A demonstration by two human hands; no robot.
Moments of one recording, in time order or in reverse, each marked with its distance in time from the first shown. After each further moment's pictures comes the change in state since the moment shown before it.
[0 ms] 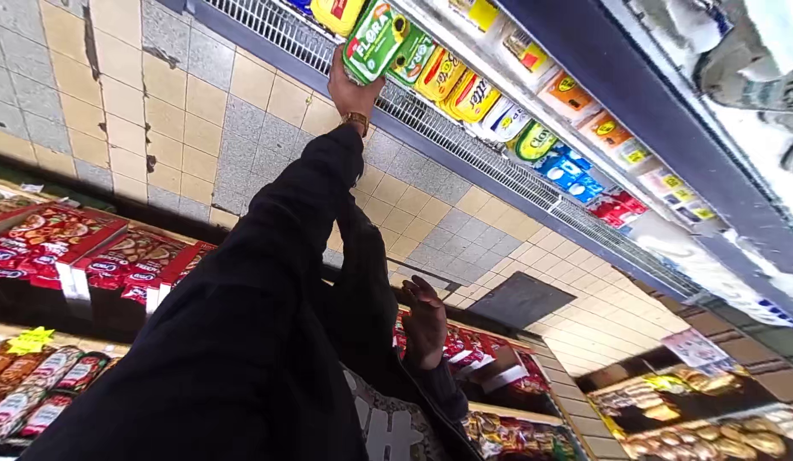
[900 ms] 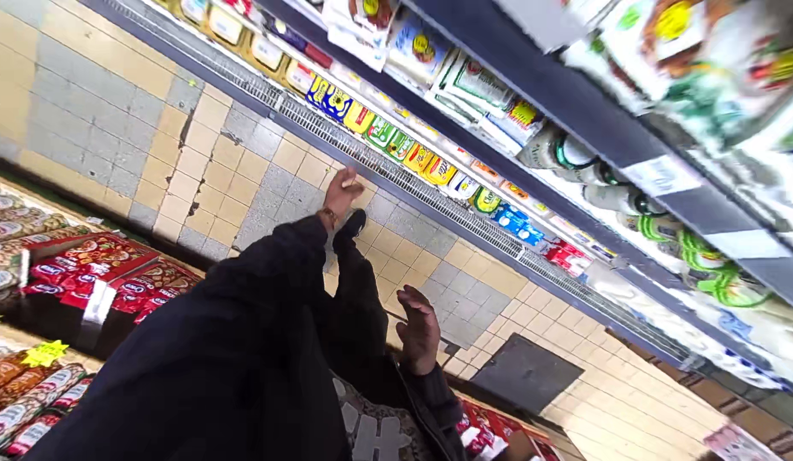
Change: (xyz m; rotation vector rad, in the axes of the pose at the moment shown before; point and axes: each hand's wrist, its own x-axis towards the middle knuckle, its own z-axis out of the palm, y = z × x) left_hand -0.112 0.116 -0.203 -0.214 -0.551 -0.237; right_hand -0.018 -0.080 0.043 -0.056 -0.147 -0.263
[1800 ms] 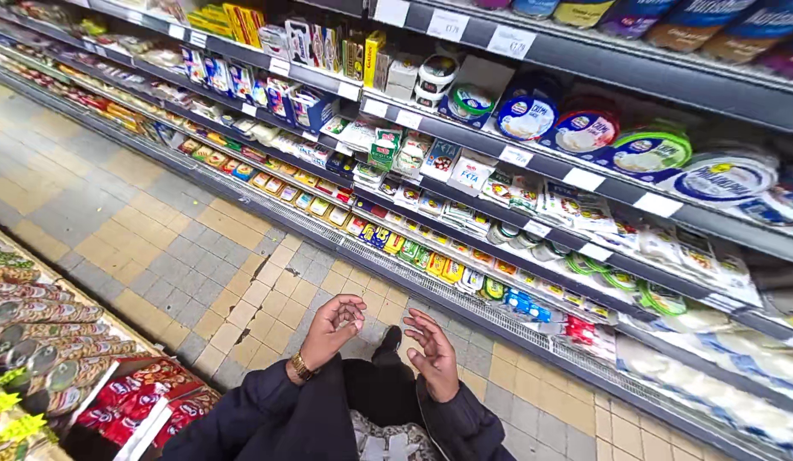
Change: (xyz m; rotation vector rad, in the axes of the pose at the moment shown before) left_hand -0.413 0.100 -0.261 -0.181 -0.378 0.898; right_hand -0.096 -0.122 0.233 -0.002 -0.269 -0.463
